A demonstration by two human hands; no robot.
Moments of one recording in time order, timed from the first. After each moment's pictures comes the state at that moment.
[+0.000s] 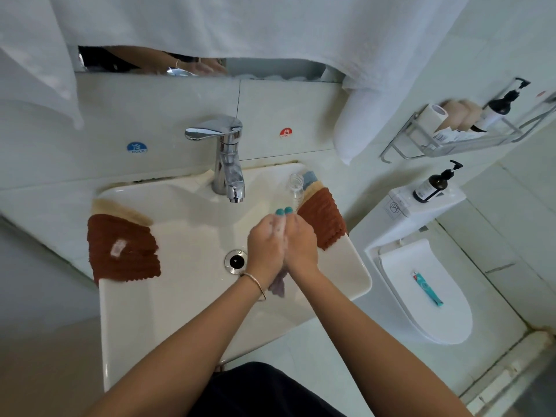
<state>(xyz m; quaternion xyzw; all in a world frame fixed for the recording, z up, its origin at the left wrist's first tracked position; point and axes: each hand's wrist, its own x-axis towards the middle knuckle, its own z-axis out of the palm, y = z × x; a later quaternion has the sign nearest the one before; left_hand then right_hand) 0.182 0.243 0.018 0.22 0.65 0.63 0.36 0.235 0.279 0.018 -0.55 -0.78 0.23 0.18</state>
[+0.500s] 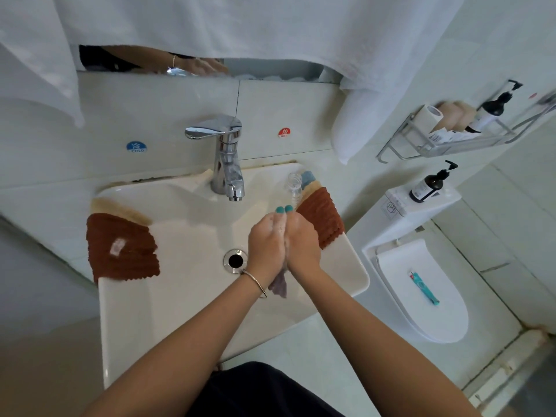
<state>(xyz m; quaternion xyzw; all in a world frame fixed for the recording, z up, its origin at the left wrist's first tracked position) 0.185 0.240 0.024 0.23 0.65 0.63 0.36 0.237 0.278 0.027 -0.57 -0.78 0.23 0.14</state>
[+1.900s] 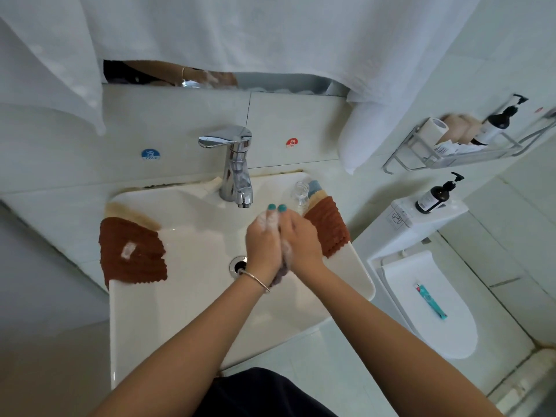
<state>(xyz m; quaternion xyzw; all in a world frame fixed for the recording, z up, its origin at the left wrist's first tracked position) 0.173 0.240 0.047 0.18 0.65 0.66 0.35 0.226 0.272 0.049 -0.53 -0.77 0.31 0.20</state>
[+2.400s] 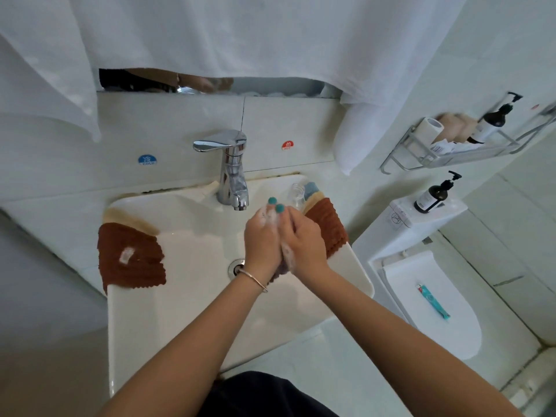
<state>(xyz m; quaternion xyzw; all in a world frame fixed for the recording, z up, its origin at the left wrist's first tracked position) 0.174 0.238 0.063 0.22 0.62 0.68 0.34 0.236 0.266 0.066 -0.48 -0.76 0.33 0.28</state>
